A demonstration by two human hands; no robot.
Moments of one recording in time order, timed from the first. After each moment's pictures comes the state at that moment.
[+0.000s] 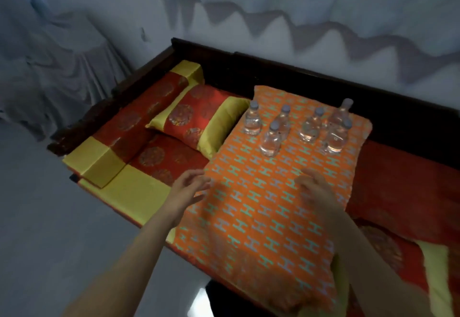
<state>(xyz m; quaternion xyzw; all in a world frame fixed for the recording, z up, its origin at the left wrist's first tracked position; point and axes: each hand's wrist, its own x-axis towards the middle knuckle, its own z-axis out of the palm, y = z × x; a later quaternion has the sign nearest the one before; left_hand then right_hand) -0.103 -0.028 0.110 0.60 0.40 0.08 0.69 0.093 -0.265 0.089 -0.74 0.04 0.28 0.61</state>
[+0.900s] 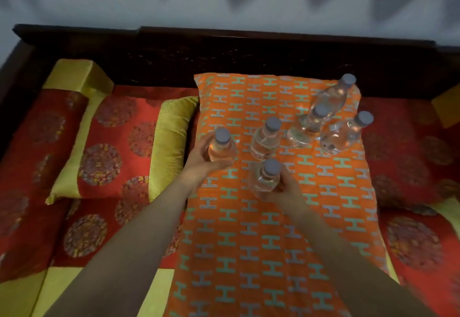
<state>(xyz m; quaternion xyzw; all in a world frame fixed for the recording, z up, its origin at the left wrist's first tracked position) 0.245 0.119 -0.043 0.67 0.15 -0.10 0.72 0.226 -0.125 -0.048 -0.74 0.02 0.21 0.64</state>
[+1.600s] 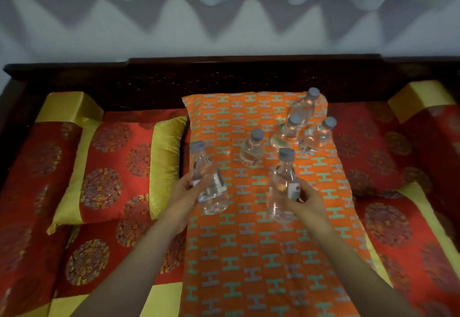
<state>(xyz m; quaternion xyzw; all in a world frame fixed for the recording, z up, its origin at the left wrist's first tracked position) 0.175 0.126 0.027 0.62 0.22 -0.14 0.75 0.174 -0.152 0.032 -0.73 0.14 0.13 0.66</state>
